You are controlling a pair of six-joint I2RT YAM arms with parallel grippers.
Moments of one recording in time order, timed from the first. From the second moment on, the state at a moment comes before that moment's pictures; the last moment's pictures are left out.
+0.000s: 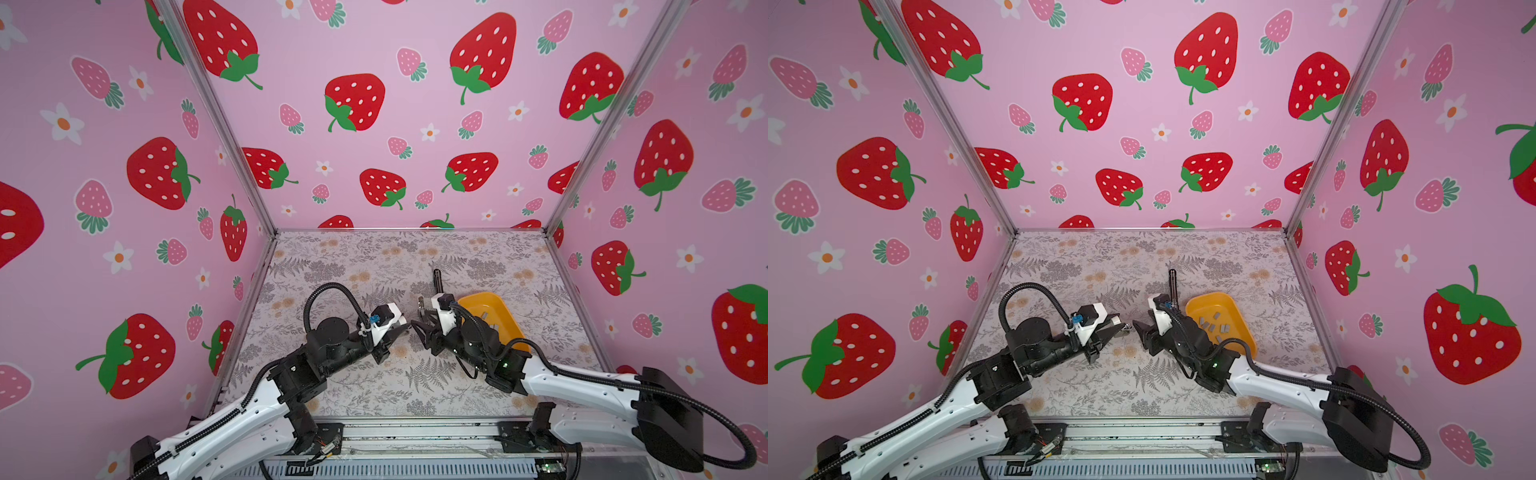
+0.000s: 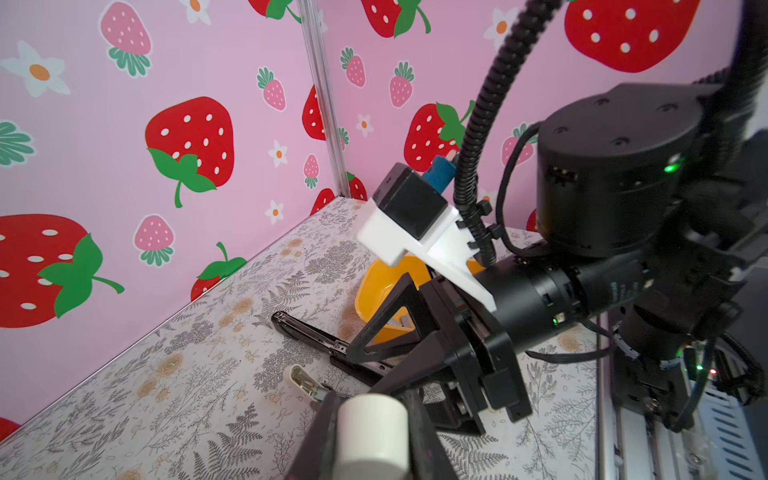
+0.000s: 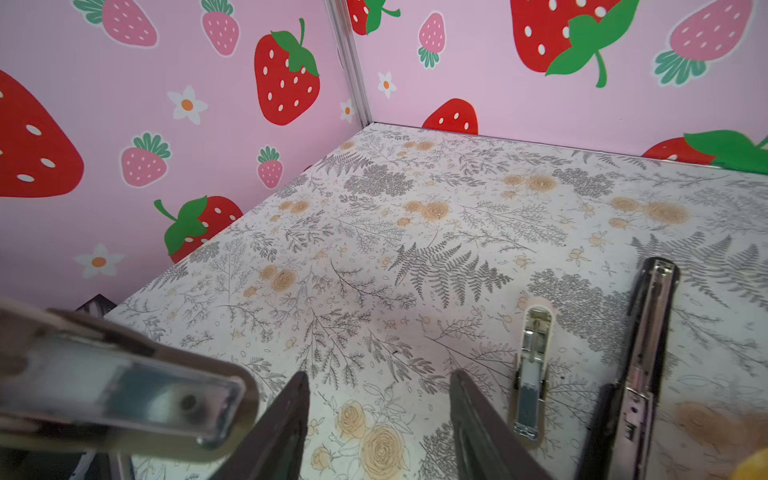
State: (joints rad) left arm -0.88 0.76 0.67 -0.07 0.12 0.18; right arm 1.08 1.13 0.53 0.38 0.18 0.27
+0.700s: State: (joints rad) left arm -0.87 0.73 0.65 -0.17 0.43 0.24; right arm 1.04 0.79 0.36 0.42 -0.41 -0.16
